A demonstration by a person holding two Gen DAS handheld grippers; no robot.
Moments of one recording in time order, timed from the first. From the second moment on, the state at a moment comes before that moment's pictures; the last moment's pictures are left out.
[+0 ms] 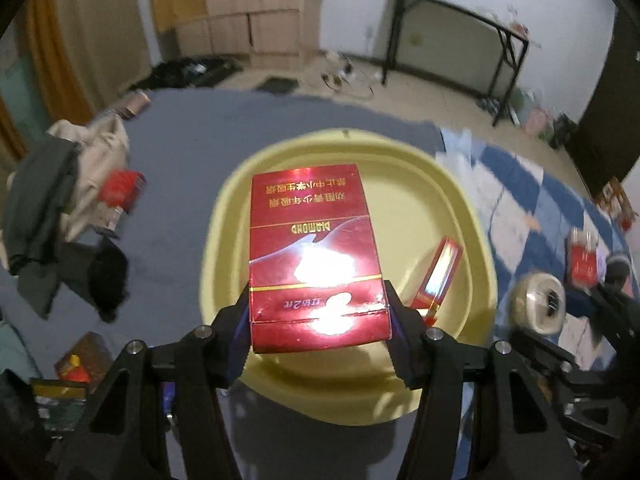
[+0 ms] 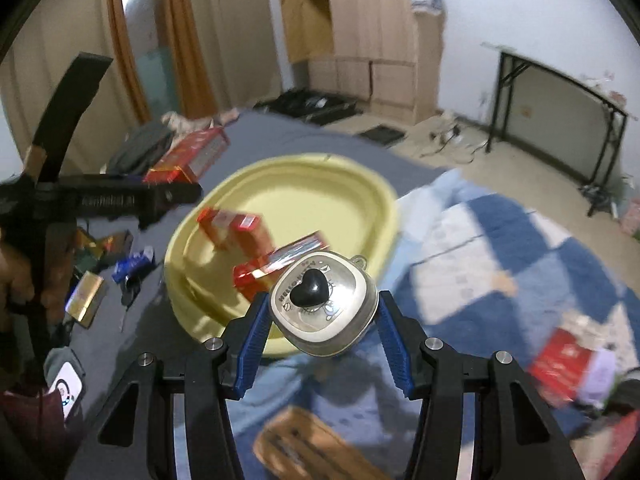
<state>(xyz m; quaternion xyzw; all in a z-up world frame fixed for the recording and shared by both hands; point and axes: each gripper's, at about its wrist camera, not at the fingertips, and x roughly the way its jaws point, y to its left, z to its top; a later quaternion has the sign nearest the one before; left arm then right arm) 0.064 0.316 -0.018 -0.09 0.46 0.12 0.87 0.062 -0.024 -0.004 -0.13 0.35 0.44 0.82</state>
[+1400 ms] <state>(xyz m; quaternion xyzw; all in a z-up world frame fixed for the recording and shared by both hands) 0.114 0.364 -0.043 -0.15 0.43 0.16 0.87 0.134 0.126 -0.073 -0.15 0.32 0.47 0.81</state>
